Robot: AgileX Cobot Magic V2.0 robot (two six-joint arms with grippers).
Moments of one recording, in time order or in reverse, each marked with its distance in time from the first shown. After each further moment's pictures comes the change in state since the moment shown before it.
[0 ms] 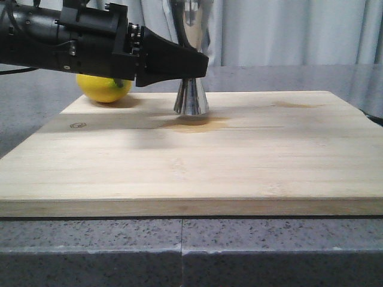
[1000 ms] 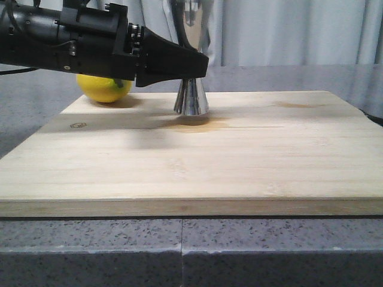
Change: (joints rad) left arm 0.000 0.000 0.000 0.000 0.000 0.000; right arm -0.214 -0.032 0.037 0.270 -0.047 0.629
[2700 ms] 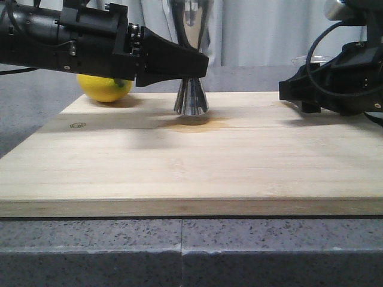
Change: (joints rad) left arm 0.000 0.000 0.000 0.000 0.000 0.000; right arm -0.211 0.262 0.639 0.456 -1.147 0.059
